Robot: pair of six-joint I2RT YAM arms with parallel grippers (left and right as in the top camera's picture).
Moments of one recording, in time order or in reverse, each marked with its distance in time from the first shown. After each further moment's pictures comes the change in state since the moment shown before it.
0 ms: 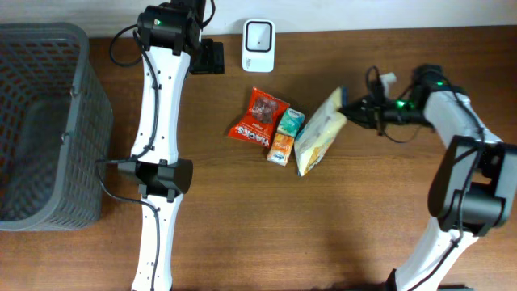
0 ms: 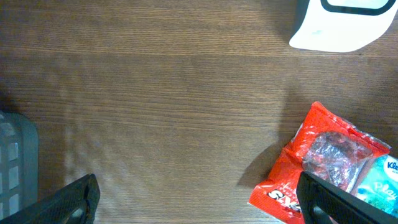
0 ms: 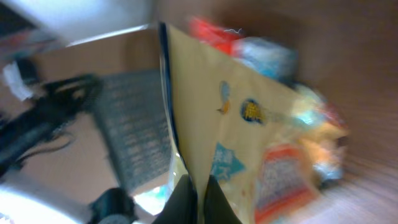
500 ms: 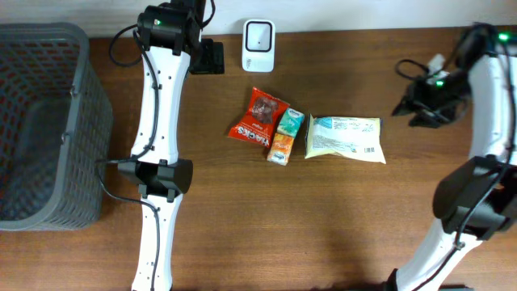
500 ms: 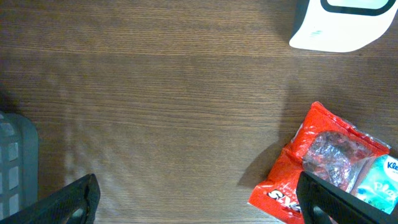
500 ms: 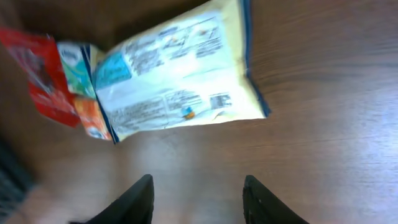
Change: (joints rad) left arm 0.000 0.000 0.000 0.000 0.000 0.000; right arm 0.007 -0.016 0.551 -0.673 0.804 -0.179
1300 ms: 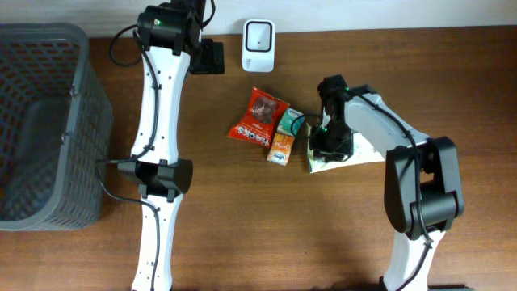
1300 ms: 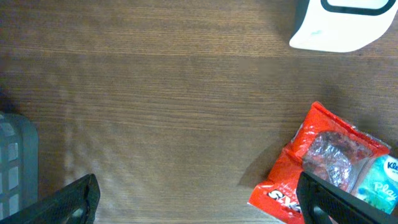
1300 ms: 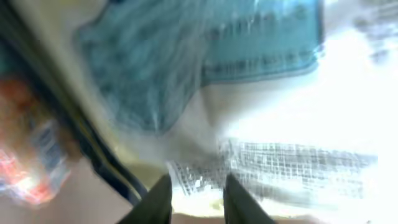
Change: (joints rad) left arm 0.000 0.000 0.000 0.001 0.000 0.000; right arm 0.468 0.008 -0.508 0.482 0.157 0.294
